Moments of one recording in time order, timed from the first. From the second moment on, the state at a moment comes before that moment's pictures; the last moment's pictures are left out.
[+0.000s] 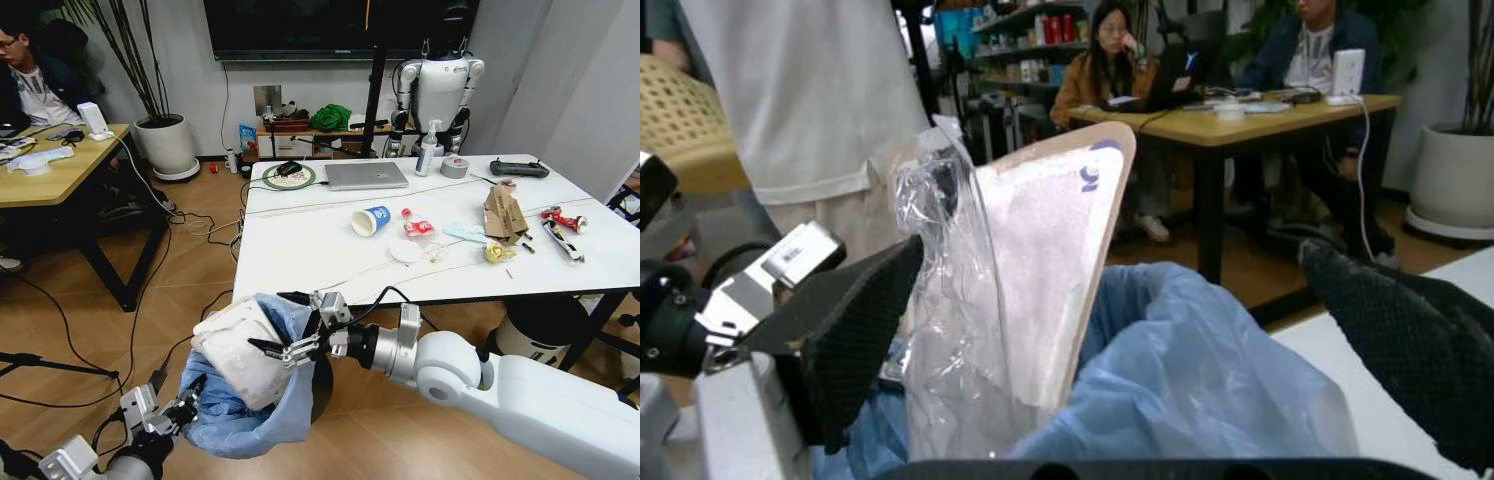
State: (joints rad) left arm 2.03 -1.23 -0.72 -2.49 -1.12 0.33 -0.34; right arm -0.49 0.68 -0.60 2.04 0.99 0.07 -0.24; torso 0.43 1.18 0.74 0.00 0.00
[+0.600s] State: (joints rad) left arm 2.02 -1.23 -0.72 -2.48 -1.13 0.33 -0.34; right arm -0.52 0.60 -0.56 2.00 0.97 0.12 -0.30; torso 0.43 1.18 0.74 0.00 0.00
